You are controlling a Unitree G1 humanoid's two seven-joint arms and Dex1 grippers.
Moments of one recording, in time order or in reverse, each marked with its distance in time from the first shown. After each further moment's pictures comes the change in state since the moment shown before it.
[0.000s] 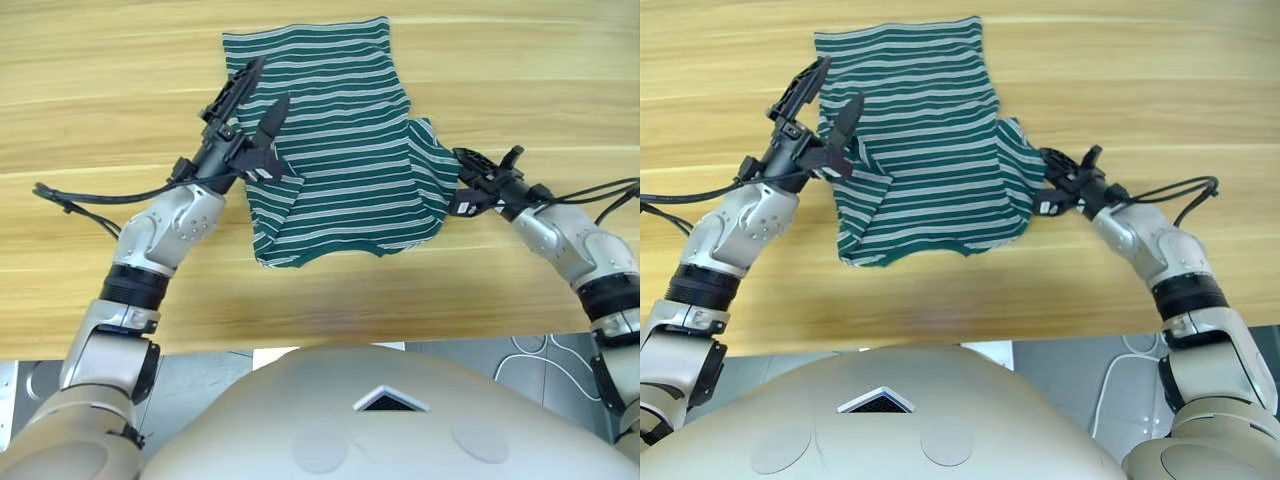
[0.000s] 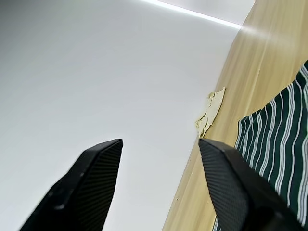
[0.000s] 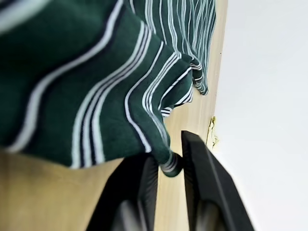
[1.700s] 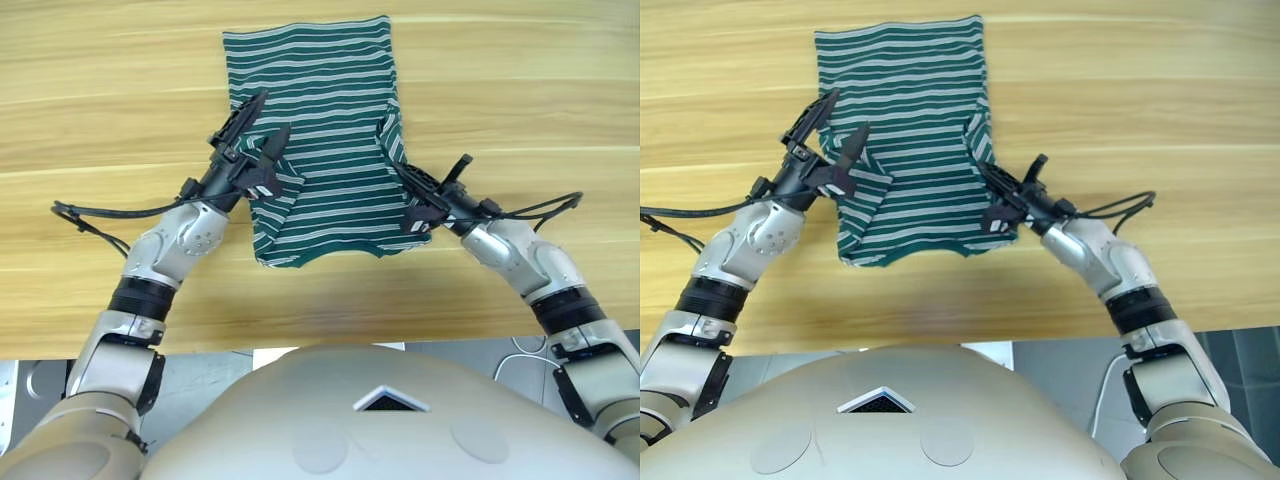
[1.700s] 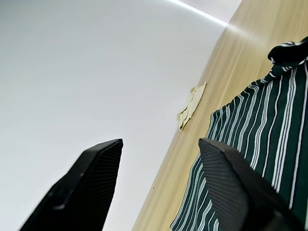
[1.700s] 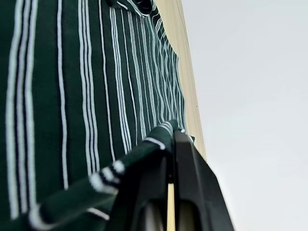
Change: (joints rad) left arm 0.042 -0.030 -0.005 0.077 -0.034 -0.047 -0.024; right arm 0.074 0.162 0.010 -0.201 0.054 -0.064 0.012
